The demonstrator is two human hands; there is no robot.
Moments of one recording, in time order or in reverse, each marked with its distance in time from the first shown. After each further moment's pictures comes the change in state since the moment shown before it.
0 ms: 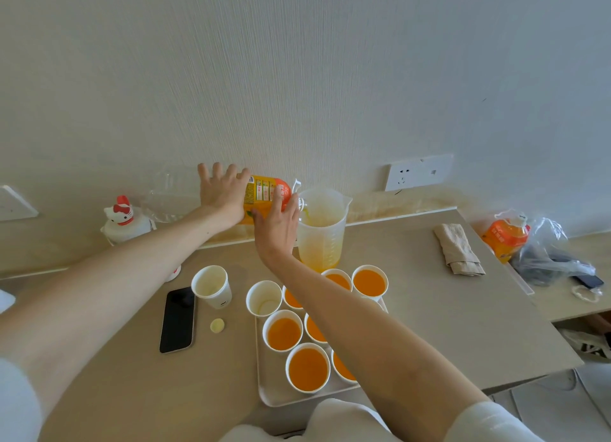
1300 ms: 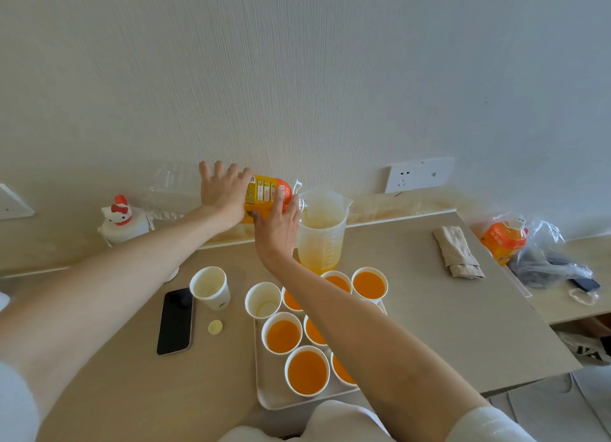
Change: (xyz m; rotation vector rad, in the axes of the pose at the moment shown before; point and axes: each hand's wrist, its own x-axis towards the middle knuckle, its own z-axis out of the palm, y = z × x) left_hand 0.003 -0.002 0.004 0.006 0.043 0.022; right_hand 0.002 0.002 0.002 0.006 0.006 -0.003
